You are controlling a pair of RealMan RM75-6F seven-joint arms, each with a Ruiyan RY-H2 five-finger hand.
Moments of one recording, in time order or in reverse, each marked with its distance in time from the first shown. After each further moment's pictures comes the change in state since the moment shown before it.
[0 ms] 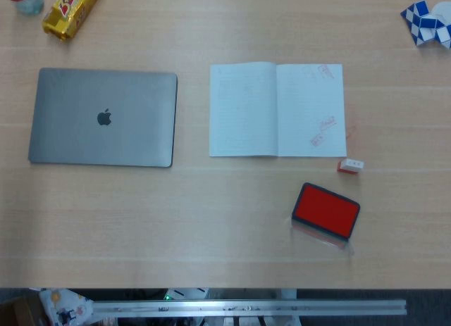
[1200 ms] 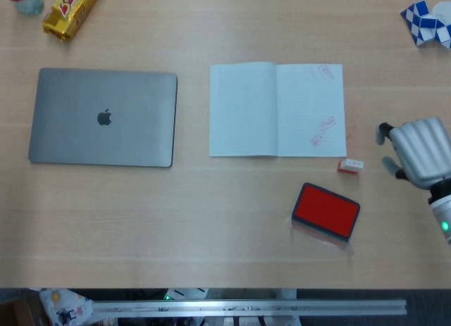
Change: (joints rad) left arm -0.016 -0.008 0.006 0.059 -0.043 -0.040 -0.070; right arm 0.295 -0.244 0.031 -0.096 0.270 -0.318 -0.589
